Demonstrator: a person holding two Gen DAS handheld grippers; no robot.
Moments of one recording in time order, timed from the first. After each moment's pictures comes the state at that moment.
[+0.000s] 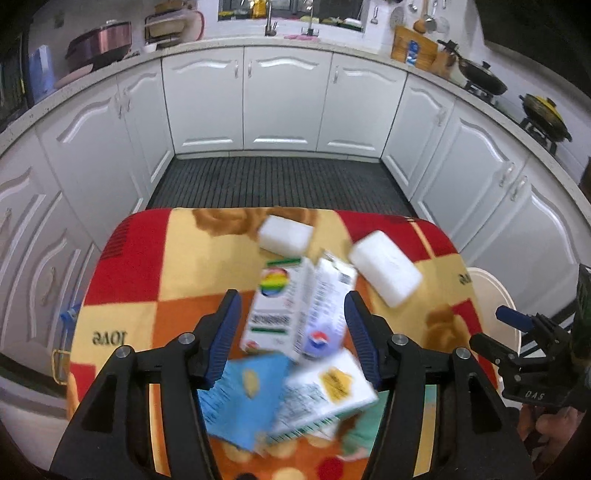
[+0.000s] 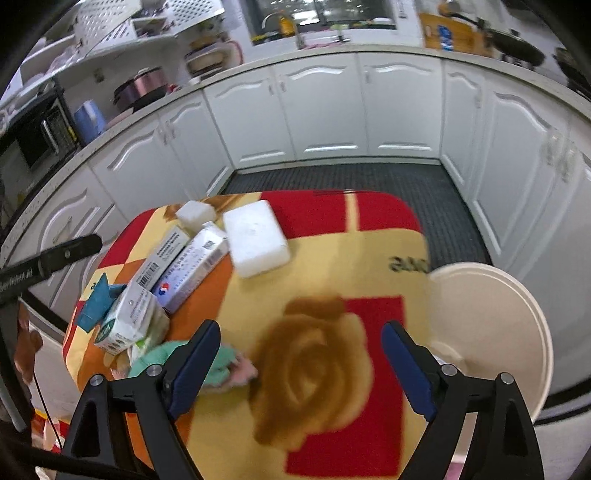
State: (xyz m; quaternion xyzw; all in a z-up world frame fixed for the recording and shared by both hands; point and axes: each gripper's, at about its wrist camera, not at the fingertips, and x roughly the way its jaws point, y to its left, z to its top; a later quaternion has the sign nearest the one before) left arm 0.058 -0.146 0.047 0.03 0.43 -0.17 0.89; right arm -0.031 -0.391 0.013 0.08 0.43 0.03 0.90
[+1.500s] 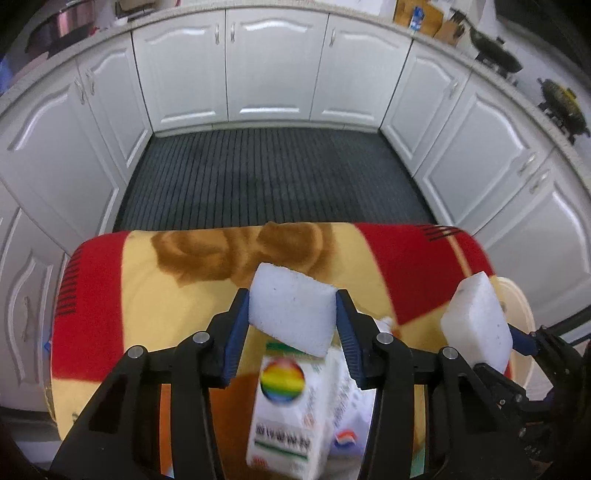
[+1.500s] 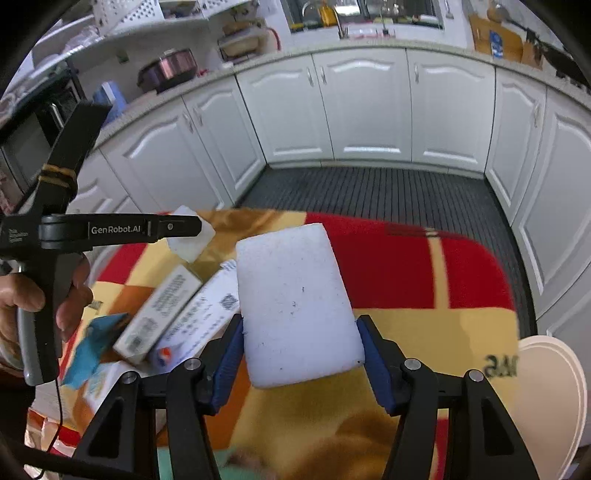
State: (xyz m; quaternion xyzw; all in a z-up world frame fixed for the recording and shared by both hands) left arm 0.160 -0.176 0.015 0.04 0.48 -0.19 0.85; right arm 0.048 -0.368 0.003 0.06 0.42 0.09 0.90
